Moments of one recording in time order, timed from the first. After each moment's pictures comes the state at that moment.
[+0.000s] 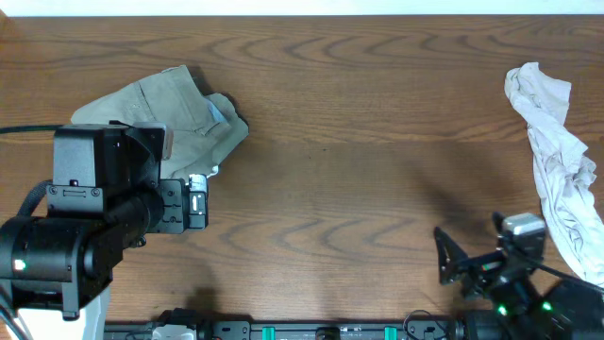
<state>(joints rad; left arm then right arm) -0.09 1.10 1.62 -1.56 0.07 -0.07 -0.01 0.20 0.70 -0.89 -0.31 0.07</state>
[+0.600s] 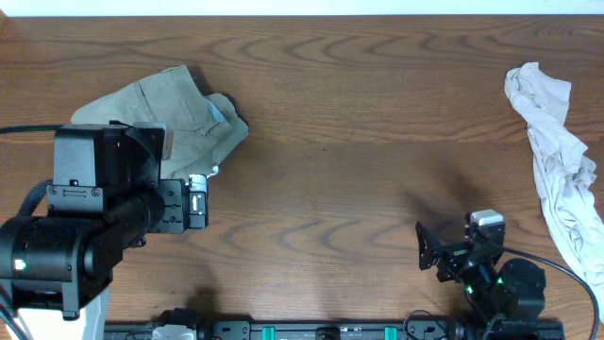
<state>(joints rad) -0.09 1.10 1.62 -1.56 0.07 -0.07 -0.02 0.01 0.24 -0.66 -0.29 0.10</state>
